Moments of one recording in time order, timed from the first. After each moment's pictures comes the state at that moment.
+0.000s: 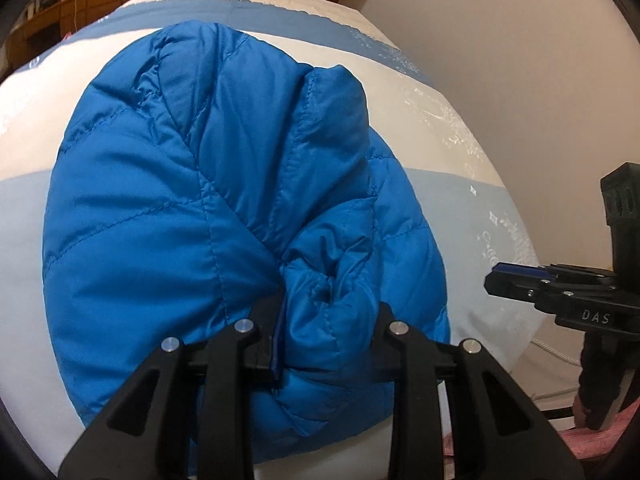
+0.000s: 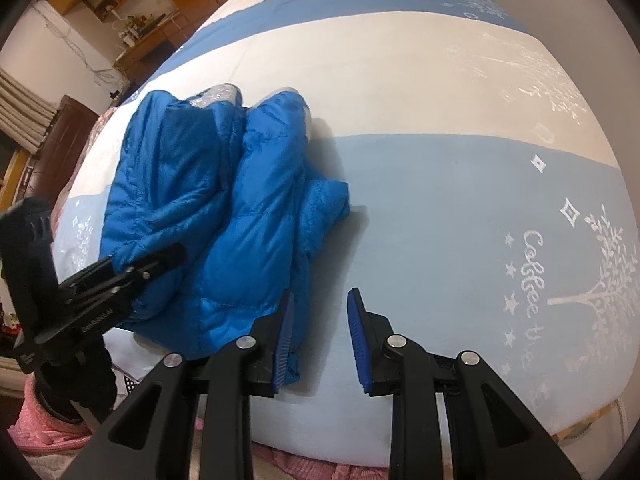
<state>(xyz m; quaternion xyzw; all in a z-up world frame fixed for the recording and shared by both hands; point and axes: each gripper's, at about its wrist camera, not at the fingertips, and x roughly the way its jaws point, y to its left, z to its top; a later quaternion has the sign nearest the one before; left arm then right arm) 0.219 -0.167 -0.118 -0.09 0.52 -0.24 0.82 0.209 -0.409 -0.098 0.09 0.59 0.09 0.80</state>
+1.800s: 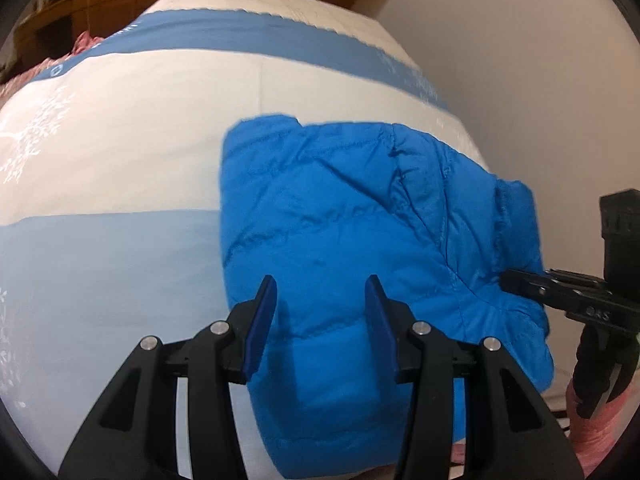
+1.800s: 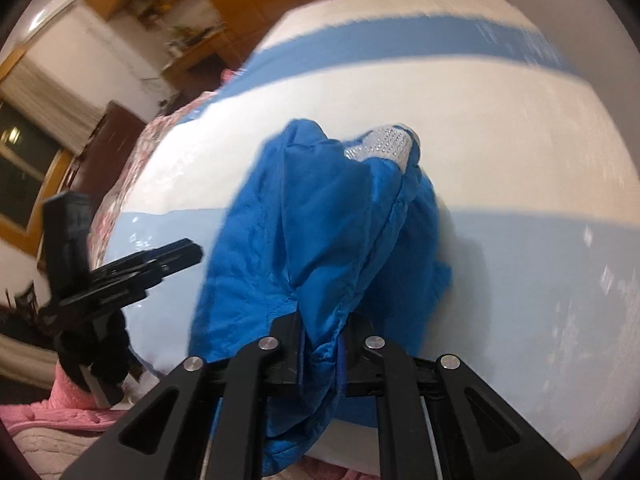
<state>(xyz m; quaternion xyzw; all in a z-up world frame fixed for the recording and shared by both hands) 0.276 -0.091 -0.073 -0.08 0.54 -0.22 0.81 0.244 -0.378 -0.068 0.14 0.57 0.14 0.79</state>
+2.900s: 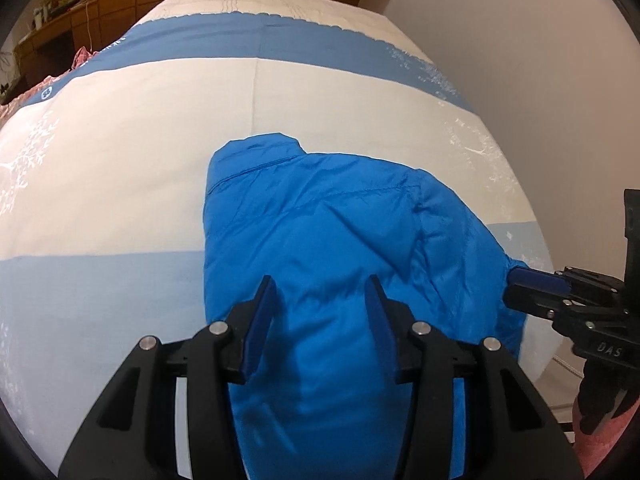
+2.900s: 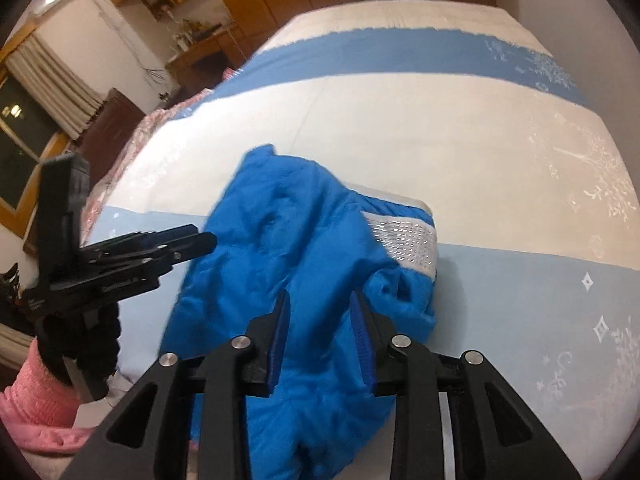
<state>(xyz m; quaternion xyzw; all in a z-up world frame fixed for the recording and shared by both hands) 0.325 -0.121 -0.088 -0.05 0.53 -0.19 0.82 0.295 -0.370 -0.087 0.07 0.55 0.15 0.82</state>
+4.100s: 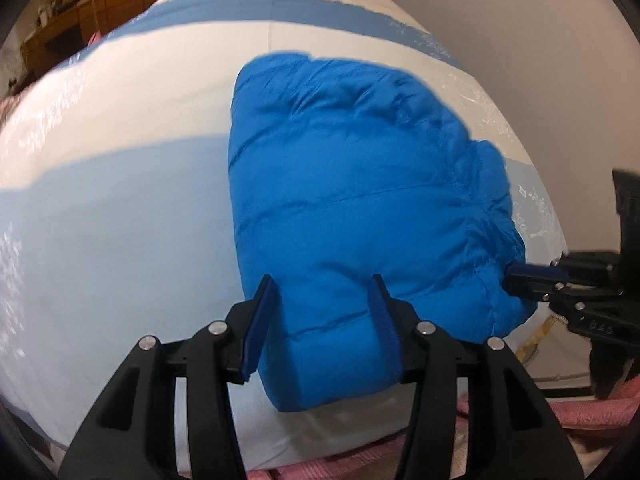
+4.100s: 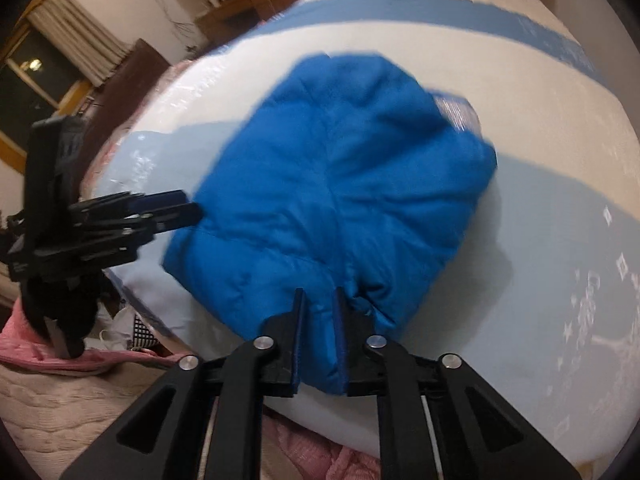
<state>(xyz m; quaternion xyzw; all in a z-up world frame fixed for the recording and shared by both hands) 0.208 -0.094 -0.106 -0.04 0.55 -0.18 0.81 0.189 -0.363 -0.116 0.04 0.59 0.21 0.78</state>
